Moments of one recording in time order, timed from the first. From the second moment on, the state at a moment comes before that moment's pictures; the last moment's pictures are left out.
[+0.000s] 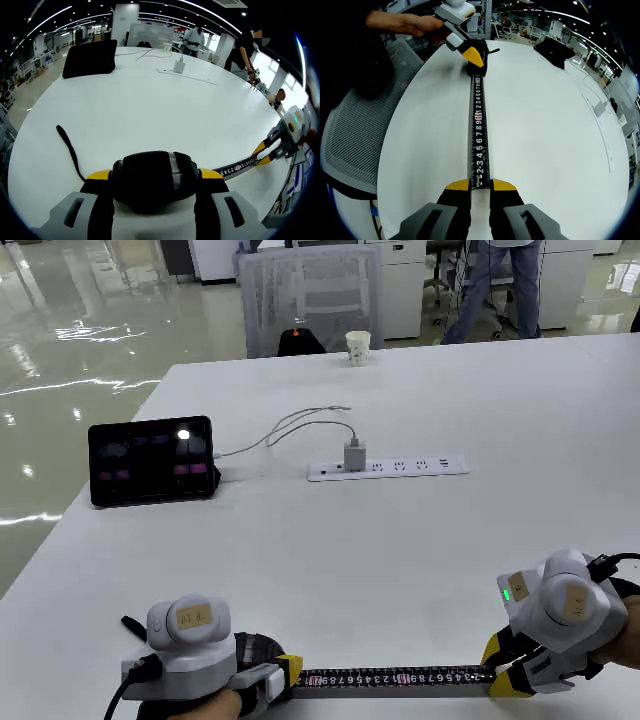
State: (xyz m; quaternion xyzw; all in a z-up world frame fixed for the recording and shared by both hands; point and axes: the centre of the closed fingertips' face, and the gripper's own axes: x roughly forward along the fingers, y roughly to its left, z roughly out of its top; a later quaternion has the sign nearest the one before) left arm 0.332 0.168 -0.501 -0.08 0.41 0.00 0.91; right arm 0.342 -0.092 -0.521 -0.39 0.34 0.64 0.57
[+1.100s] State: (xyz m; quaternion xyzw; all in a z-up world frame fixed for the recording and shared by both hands) left arm 0.332 0.168 -0.501 -0.09 0.40 0.00 0.91; right arm 0.341 -0.058 -0.521 -0.38 0.33 0.65 0.57
